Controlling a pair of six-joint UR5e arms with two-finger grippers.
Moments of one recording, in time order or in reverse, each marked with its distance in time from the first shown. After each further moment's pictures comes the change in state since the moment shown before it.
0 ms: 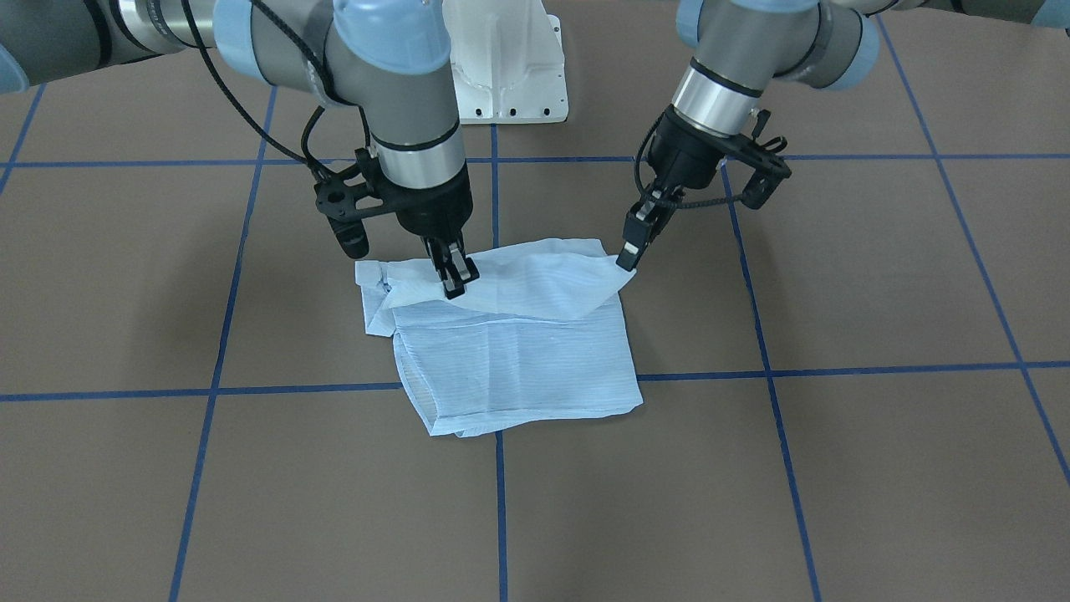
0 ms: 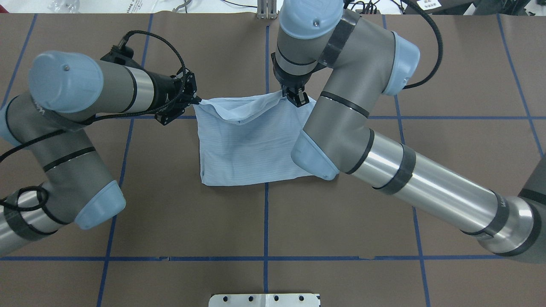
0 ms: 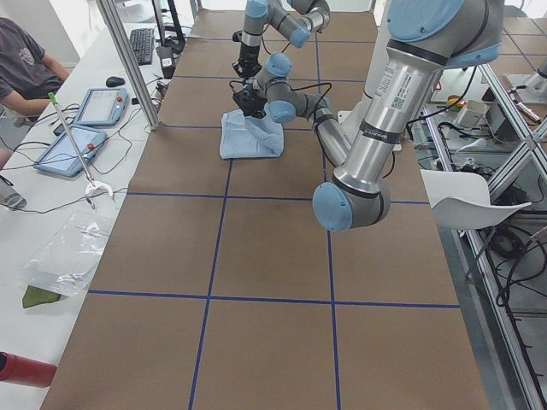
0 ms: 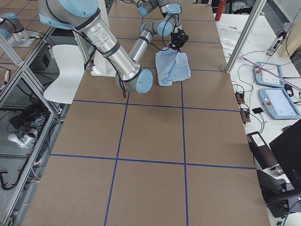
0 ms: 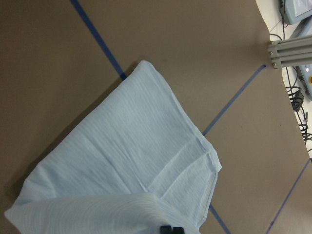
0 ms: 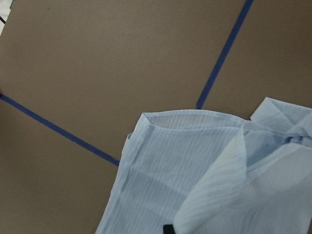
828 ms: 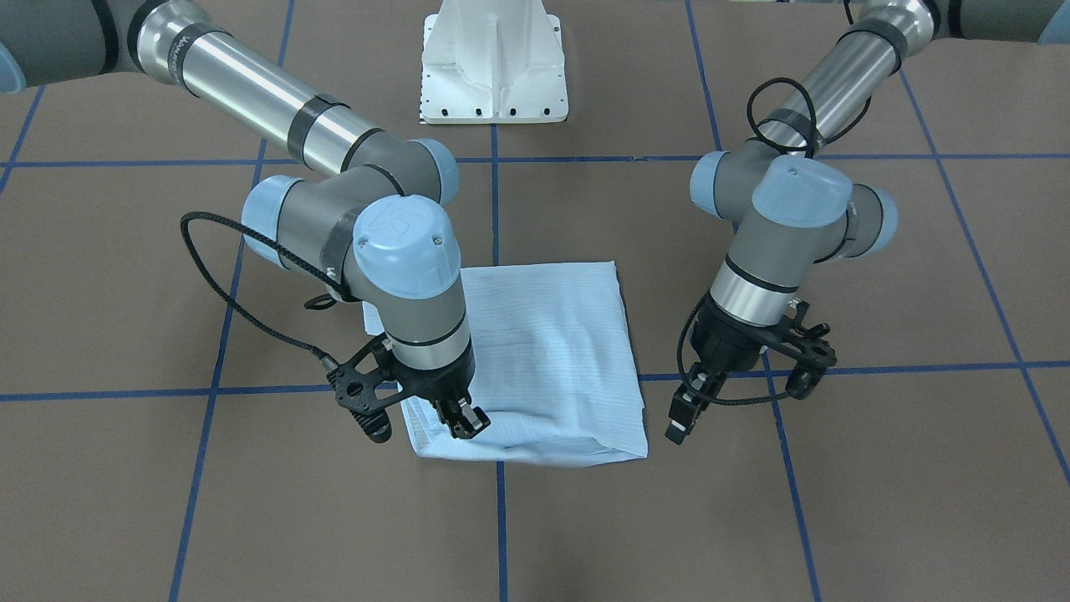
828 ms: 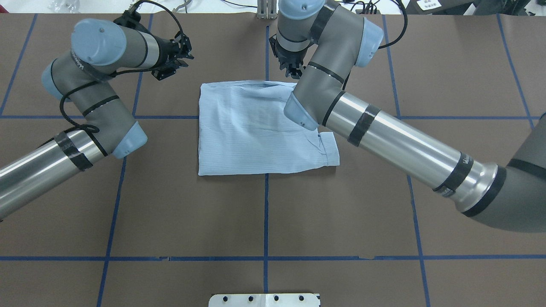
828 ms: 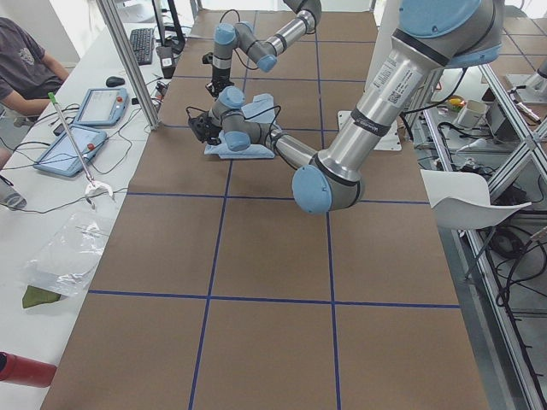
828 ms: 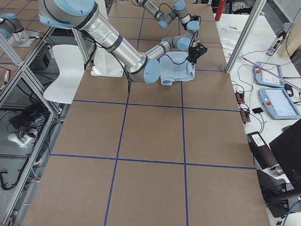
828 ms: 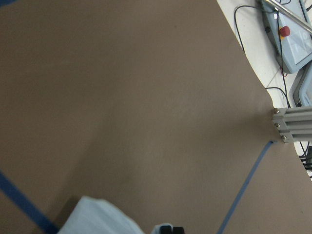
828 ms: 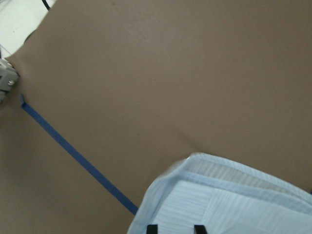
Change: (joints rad) left arm -0.144 -0.164 0.528 -0.331 -0.006 0.212; right arm 0.098 0.134 -0.499 0.350 0.060 -0.288
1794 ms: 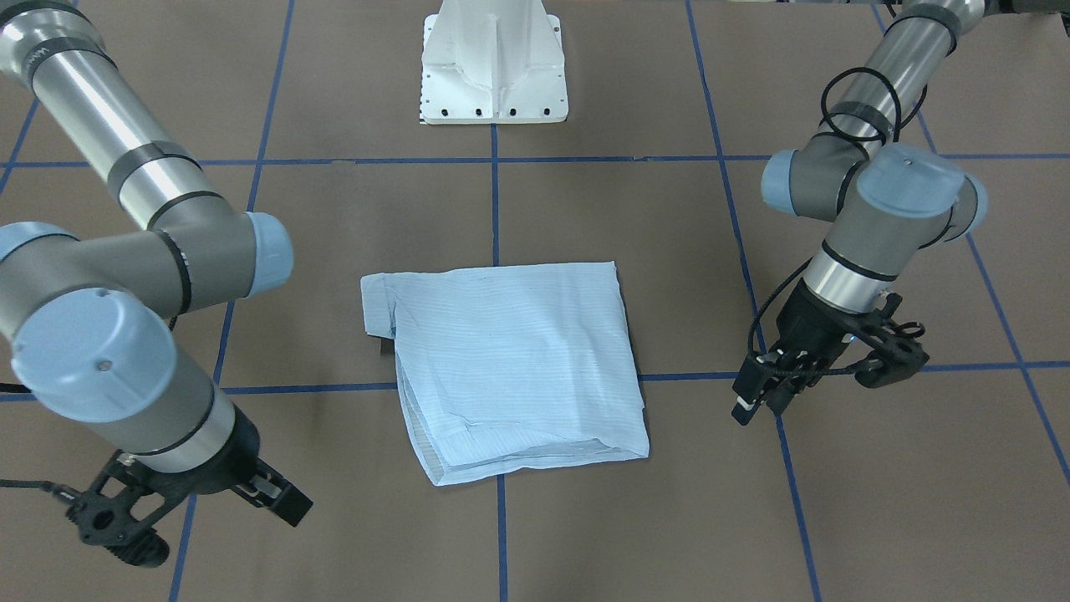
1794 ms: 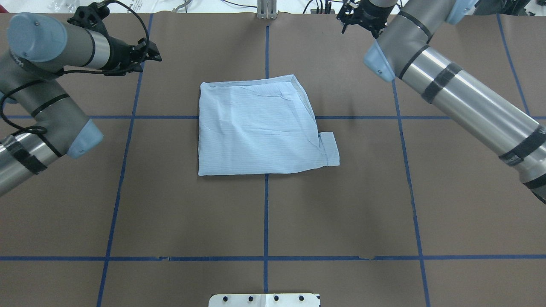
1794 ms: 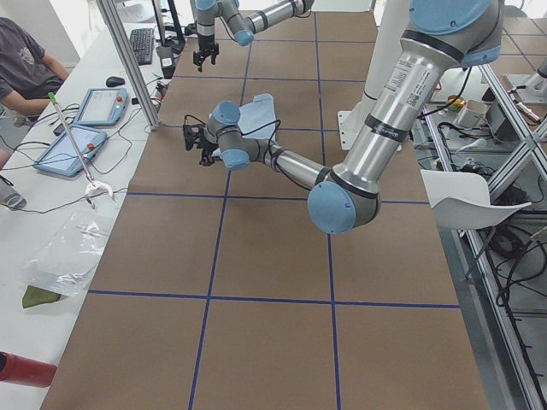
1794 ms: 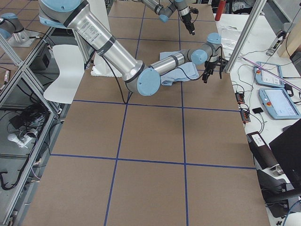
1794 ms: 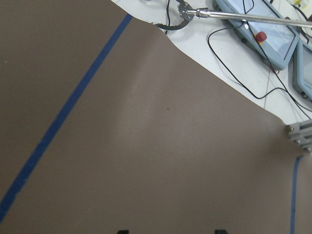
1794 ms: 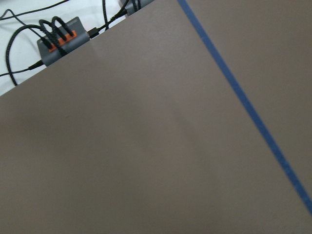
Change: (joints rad) left arm -0.083 0.215 -0.166 -0.007 -0.145 0.516; right arm 0.227 -0.212 0.074 -0.037 0.178 -0.620
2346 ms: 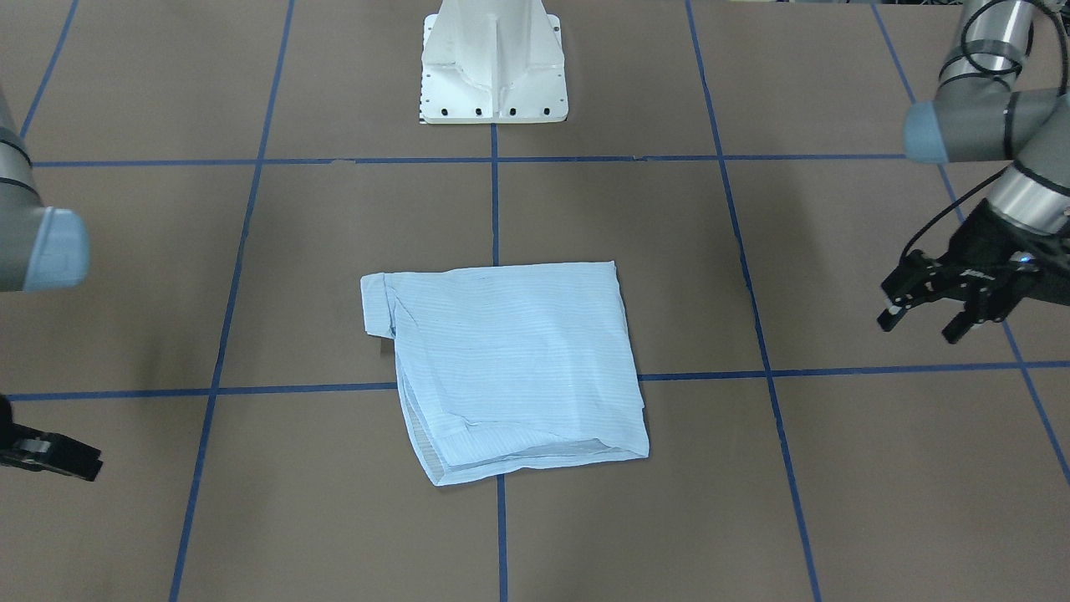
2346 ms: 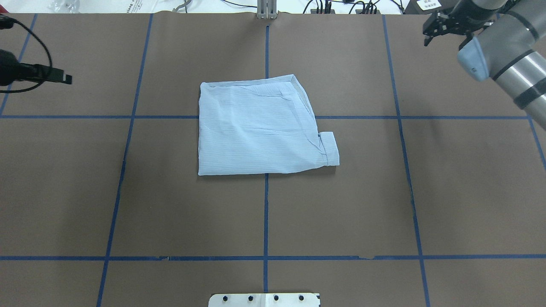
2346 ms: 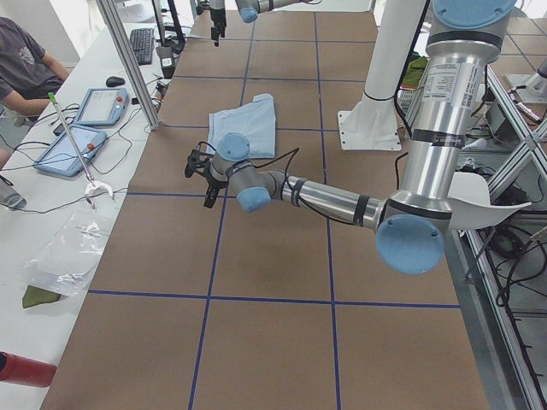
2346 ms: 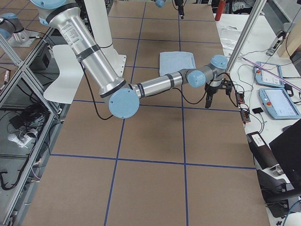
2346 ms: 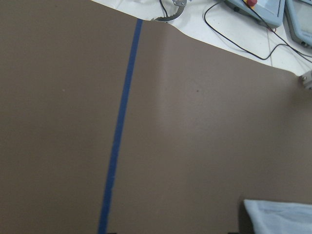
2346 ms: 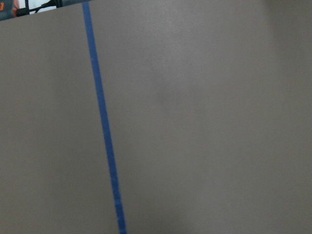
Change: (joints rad) left arm -0.253 0.323 -0.151 0.006 -0.276 0.683; right arm 0.203 -0.271 0.170 -0.110 0.140 -0.625
